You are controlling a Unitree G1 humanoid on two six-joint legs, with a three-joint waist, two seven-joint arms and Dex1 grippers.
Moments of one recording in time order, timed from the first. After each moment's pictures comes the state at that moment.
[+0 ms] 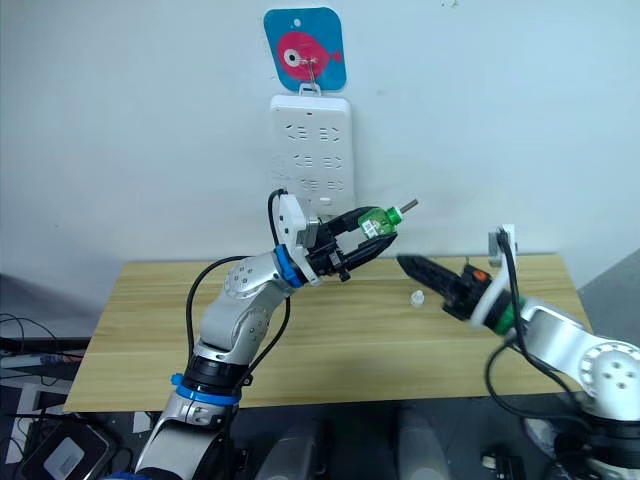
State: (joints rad) left arm -0.54 0.16 -0.13 -0.01 -0.36 0.20 -0.82; right arm -0.13 -0.85 -0.24 -0.39 1.75 0.99 0.02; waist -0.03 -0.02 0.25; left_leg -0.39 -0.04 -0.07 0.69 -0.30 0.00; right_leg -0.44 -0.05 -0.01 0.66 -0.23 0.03
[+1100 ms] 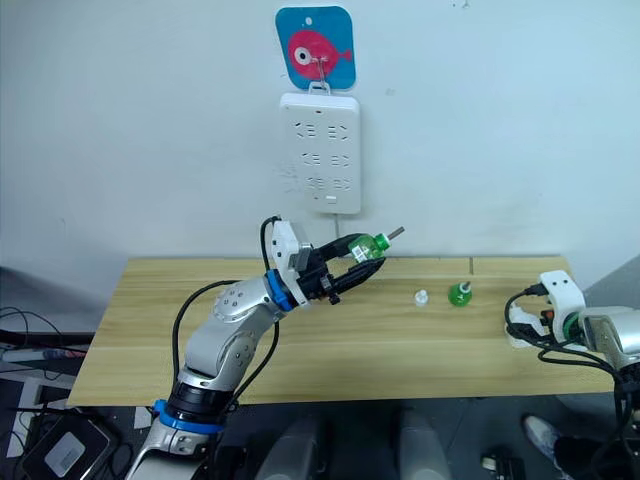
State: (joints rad) left arm -0.39 0.20 -0.15 -0.15 -0.38 0.27 -0.77; right arm -0.39 -0.96 0.10 0.36 0.42 0.94 0.61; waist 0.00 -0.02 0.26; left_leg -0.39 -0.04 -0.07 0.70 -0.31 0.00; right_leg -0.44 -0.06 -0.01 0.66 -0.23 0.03
